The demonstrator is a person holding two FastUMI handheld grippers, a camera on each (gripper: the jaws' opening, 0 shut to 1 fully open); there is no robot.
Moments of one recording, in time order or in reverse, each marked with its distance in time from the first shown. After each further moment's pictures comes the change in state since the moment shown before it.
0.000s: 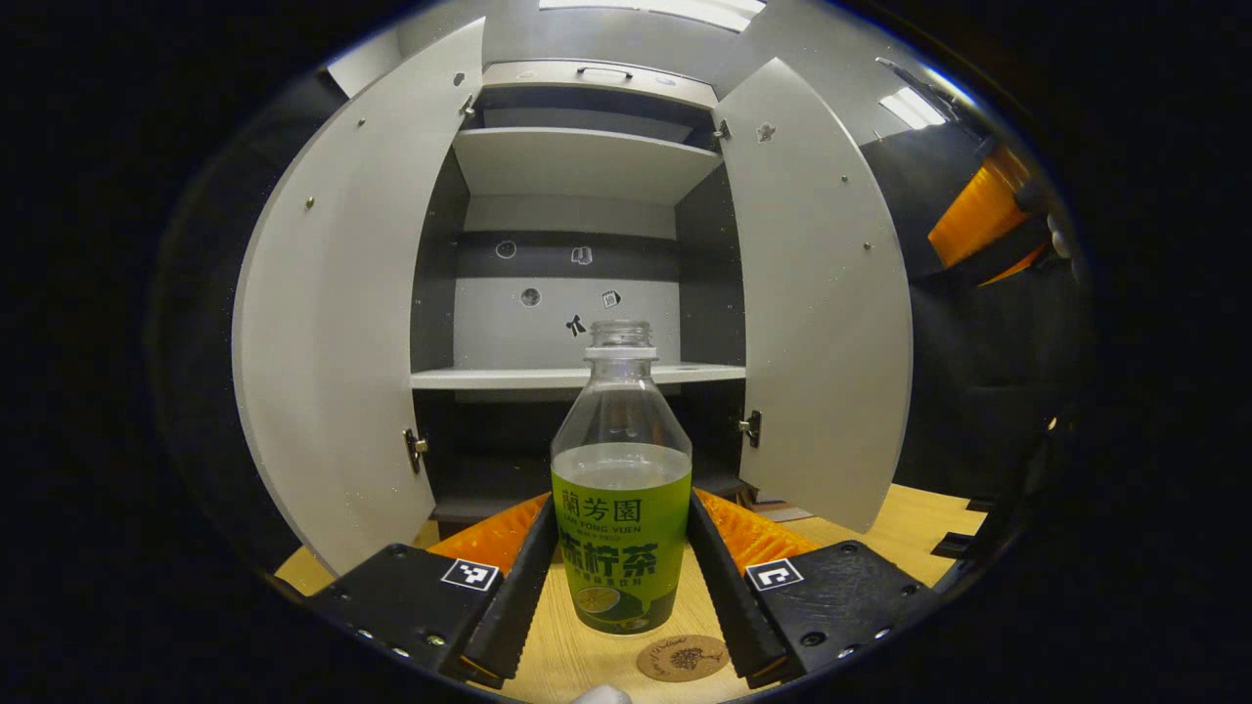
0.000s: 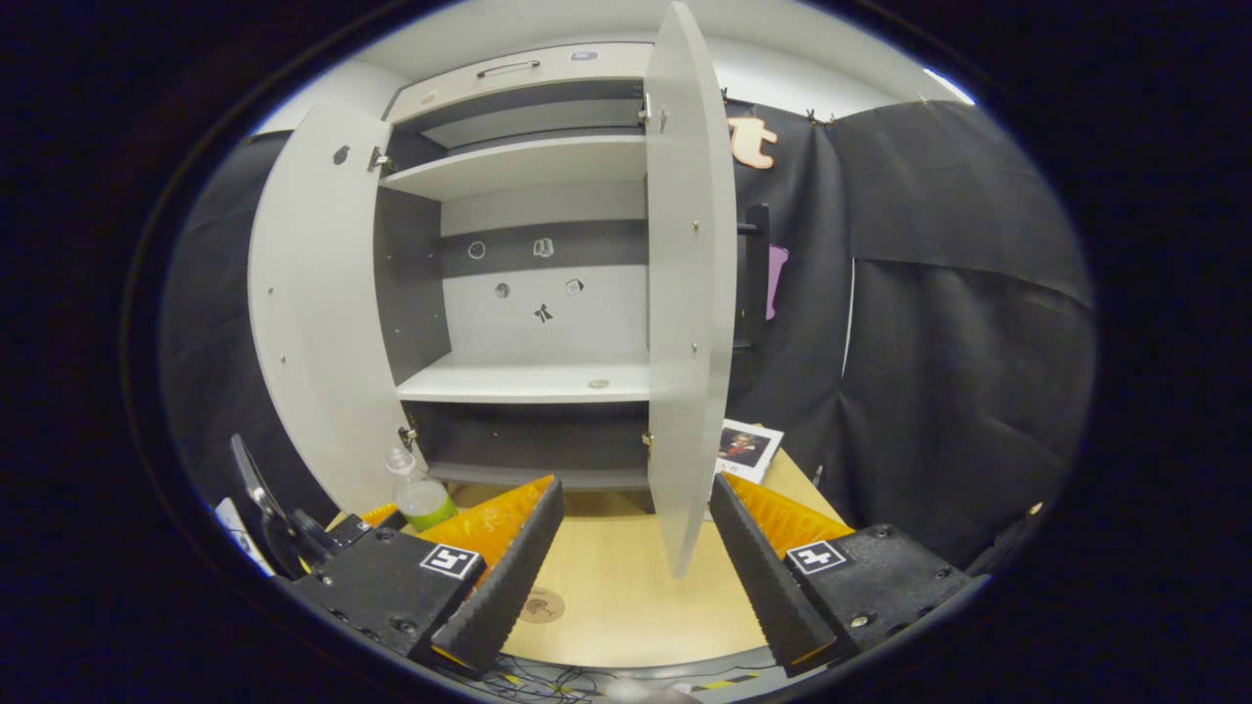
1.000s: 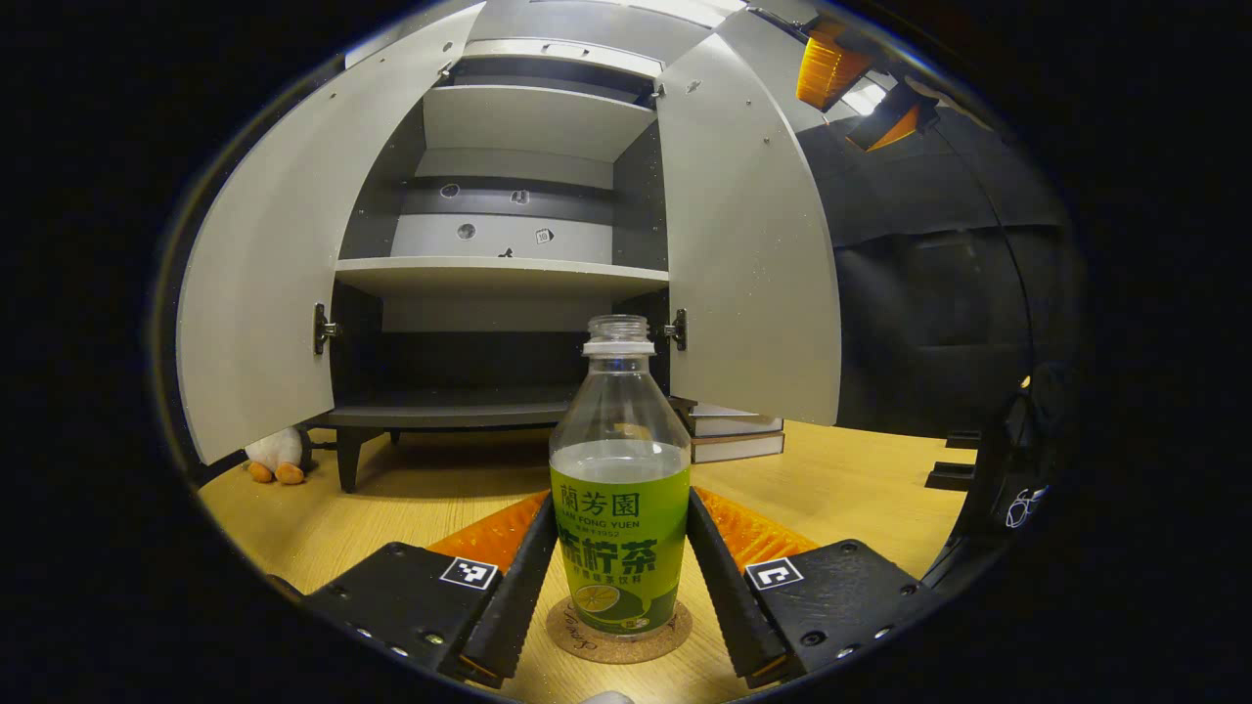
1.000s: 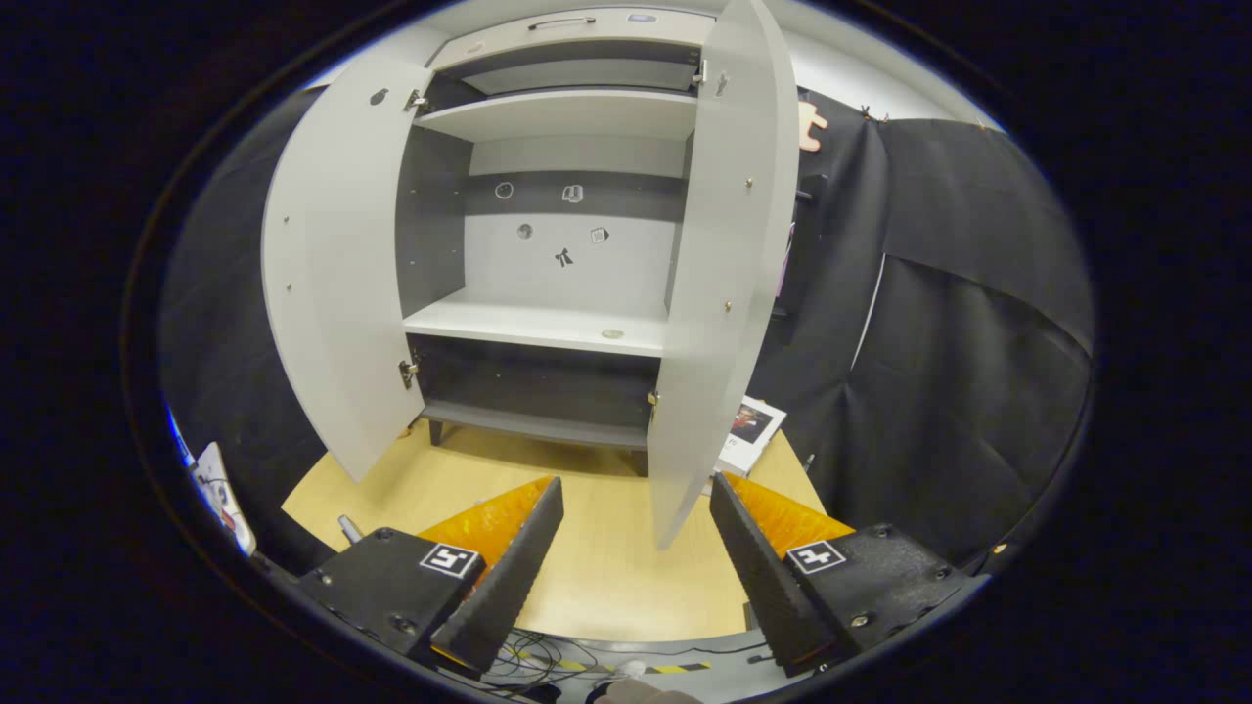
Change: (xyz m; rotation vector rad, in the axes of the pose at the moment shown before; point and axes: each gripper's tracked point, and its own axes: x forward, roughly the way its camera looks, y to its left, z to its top) left arm 0.012 -0.057 -0.129 0.013 0.004 -0.162; right arm 0.002 0.005 -0.018 -0.139 0.131 0.023
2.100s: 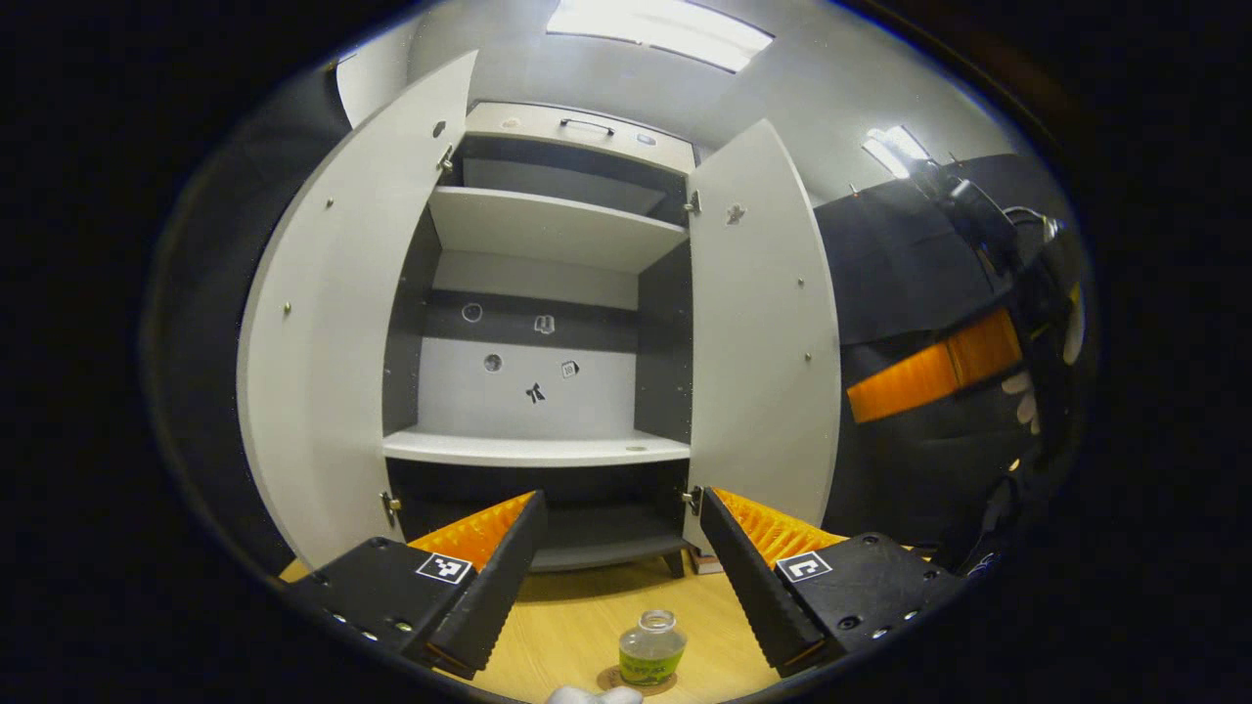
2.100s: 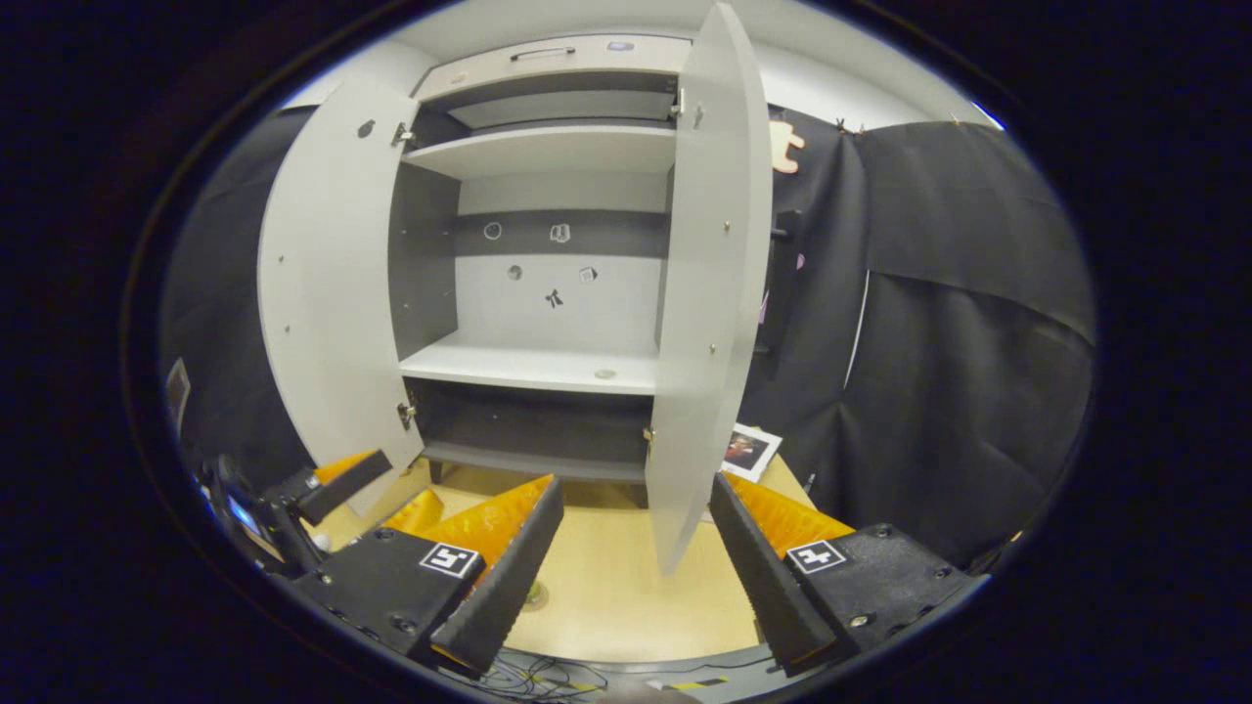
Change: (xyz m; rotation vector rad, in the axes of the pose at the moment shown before) left arm -0.057 0.044 0.253 -0.018 -0.171 0.092; right arm -0.008 -0.003 0.033 0.074 -0.151 -0.023
